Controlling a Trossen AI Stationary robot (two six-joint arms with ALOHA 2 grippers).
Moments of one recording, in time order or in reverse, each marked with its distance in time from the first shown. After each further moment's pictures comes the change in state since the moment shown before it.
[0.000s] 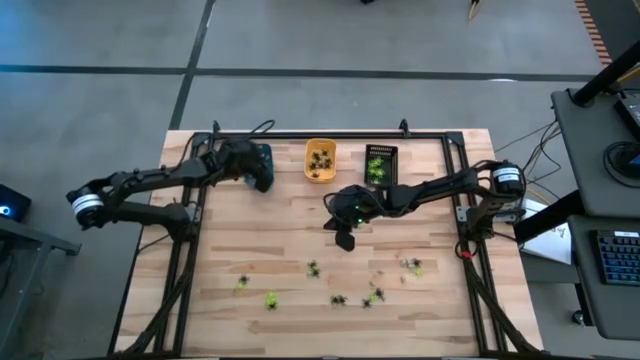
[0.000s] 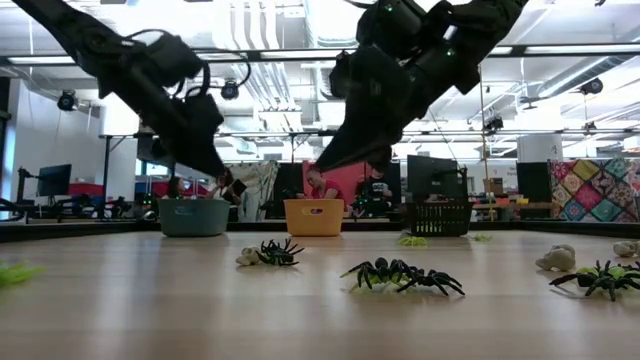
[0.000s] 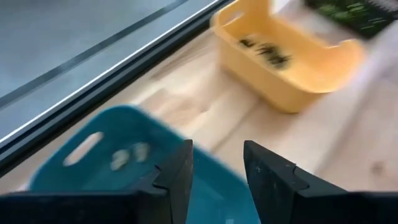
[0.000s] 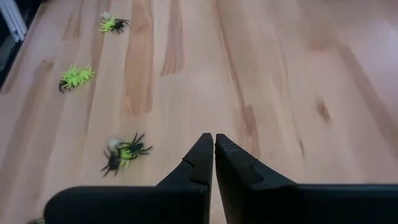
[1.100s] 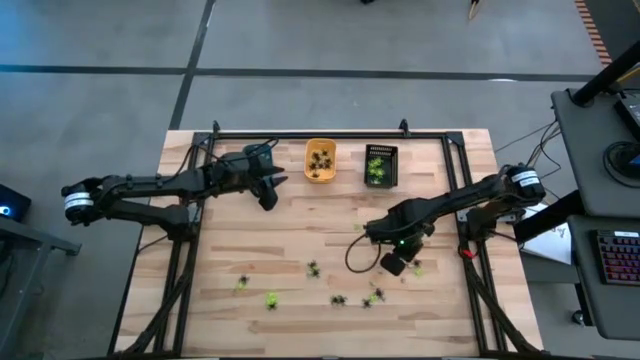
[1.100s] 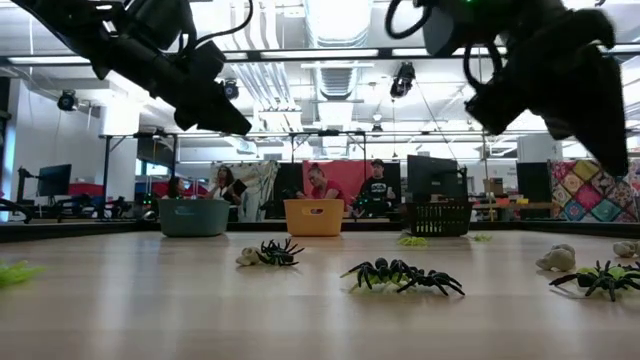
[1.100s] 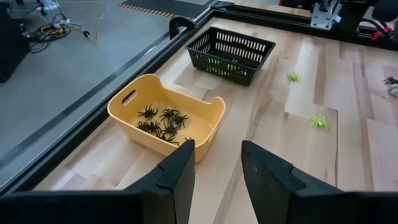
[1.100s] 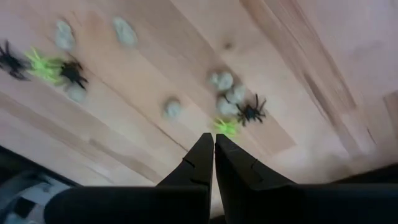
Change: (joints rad) left arm -0.261 -0.081 0.000 0.152 0.002 0.065; right arm 0.219 -0.129 0.089 -1.216 -0.189 0.650
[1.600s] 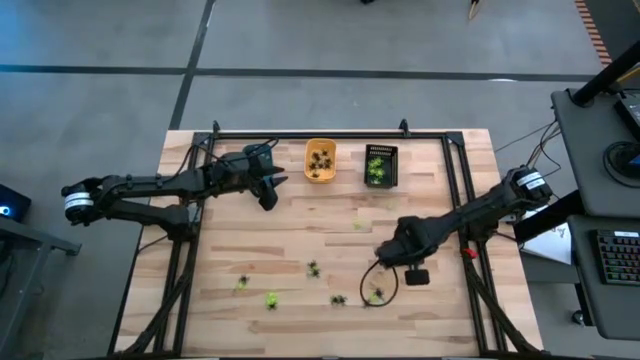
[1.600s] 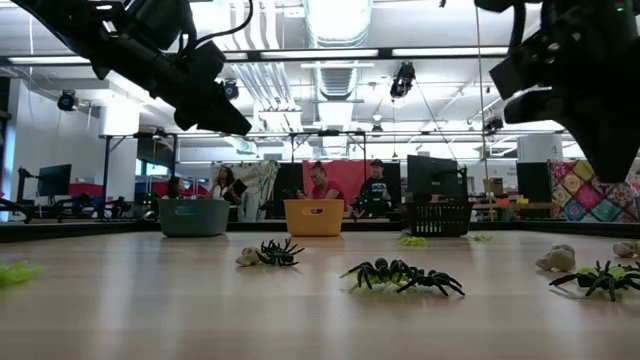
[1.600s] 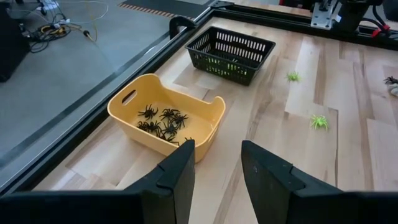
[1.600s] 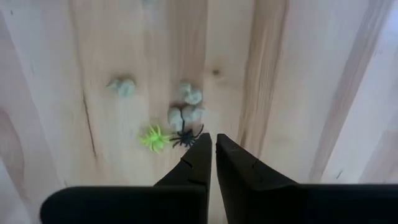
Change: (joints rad) left arm 0.000 0.000 0.000 -0.001 0.000 0.000; right arm 0.192 -0.032 -0.012 0.005 0.339 -0.559
